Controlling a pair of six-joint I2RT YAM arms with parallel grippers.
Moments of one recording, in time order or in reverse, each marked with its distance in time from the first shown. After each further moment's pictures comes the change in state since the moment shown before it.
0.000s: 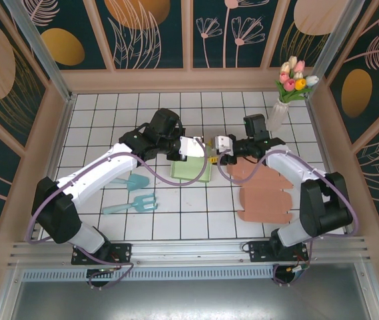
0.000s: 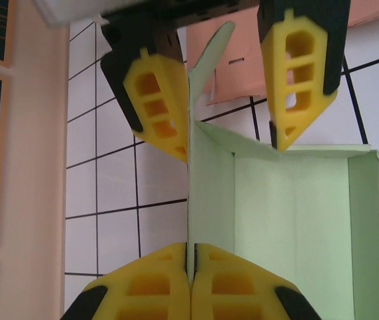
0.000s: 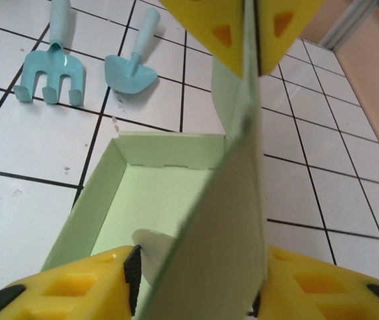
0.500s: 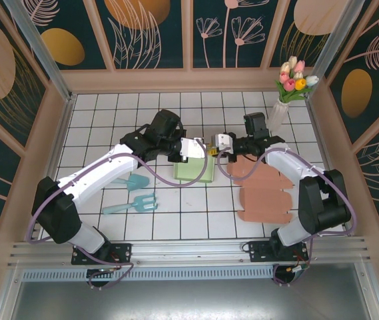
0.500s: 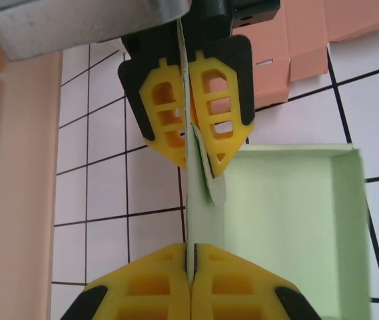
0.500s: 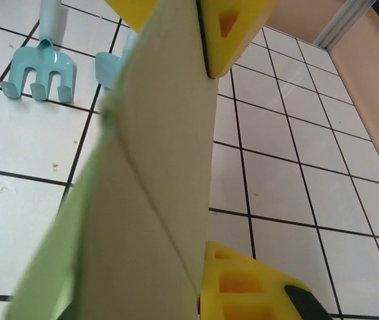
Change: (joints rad) left arm -0.006 -0.004 -0.029 0.038 0.020 -0.041; right arm -0.021 0.021 0.018 0.006 -0.002 -0.010
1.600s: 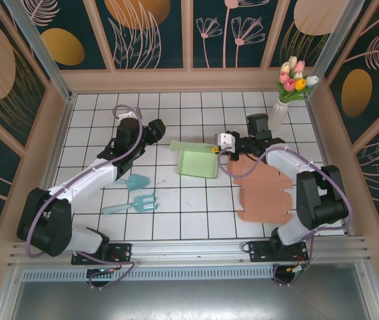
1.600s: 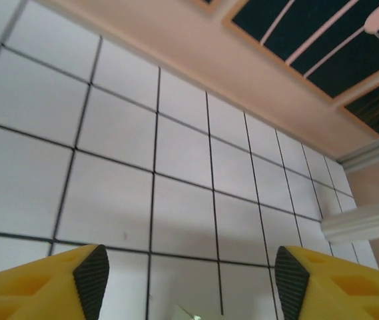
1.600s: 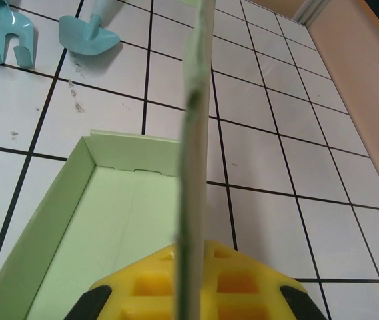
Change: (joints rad) left arm 0.280 -0.108 -0.398 0.557 -0.278 -1.798; right arm -0.037 0.042 -0.037 0.113 0.041 0.003
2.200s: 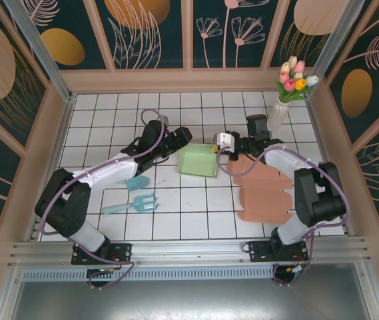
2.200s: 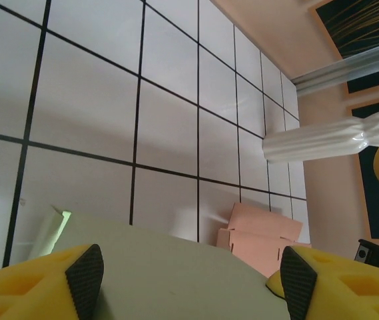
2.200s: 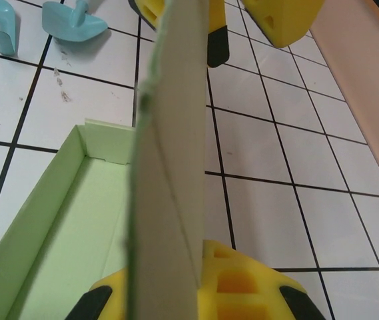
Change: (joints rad) left arm -0.161 0.164 0.087 -0.005 0.132 -0.226; right arm 0.000 0.027 -0.015 0.062 0.029 0.033
